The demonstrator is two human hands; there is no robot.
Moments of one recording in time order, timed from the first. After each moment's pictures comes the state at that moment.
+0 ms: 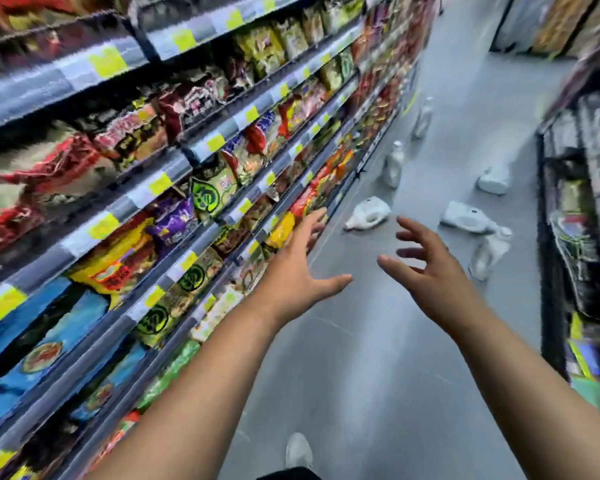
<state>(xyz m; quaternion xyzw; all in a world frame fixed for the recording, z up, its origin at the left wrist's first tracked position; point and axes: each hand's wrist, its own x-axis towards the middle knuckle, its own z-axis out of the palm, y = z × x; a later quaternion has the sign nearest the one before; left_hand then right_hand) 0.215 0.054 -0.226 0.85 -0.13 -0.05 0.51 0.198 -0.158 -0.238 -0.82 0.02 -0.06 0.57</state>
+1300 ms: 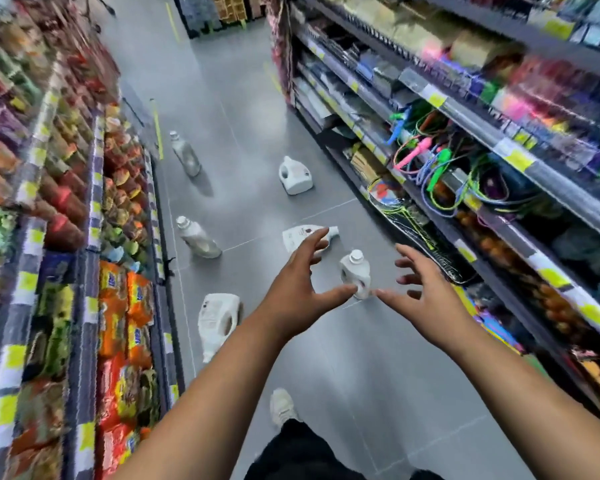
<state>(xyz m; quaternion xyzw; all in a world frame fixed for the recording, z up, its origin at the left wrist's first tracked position) 0.782 -0.487 -0.302 0.74 -0.44 -0.31 0.41 0.602 -0.610 -0.335 -0.73 0.41 -0.19 0.51</state>
